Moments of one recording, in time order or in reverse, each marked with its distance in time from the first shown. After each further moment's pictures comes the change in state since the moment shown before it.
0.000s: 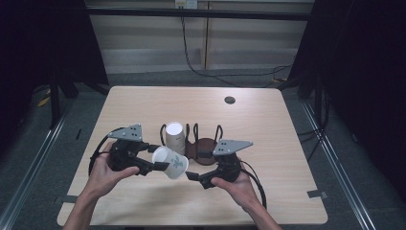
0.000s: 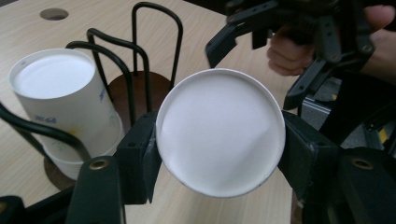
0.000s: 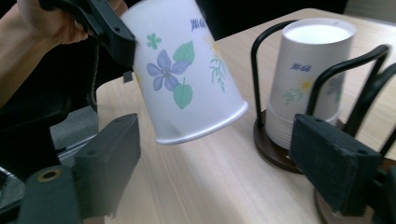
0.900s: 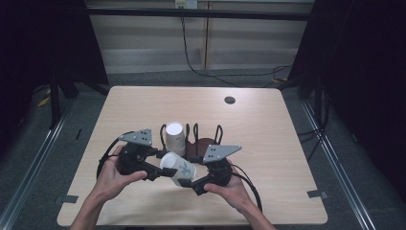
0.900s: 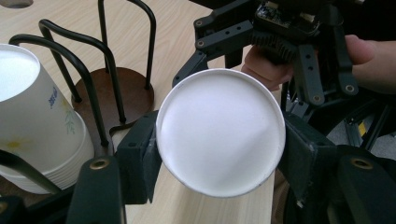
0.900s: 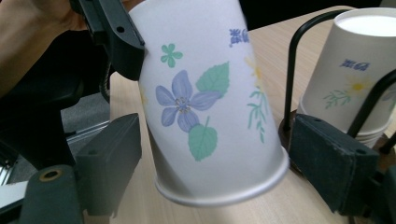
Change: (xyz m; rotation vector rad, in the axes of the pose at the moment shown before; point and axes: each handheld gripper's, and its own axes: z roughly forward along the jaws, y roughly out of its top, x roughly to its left) left arm -0.010 0.004 0.019 0.030 -0.057 -0.021; right arm 0.009 -0.007 0.021 0.023 0.067 -0.068
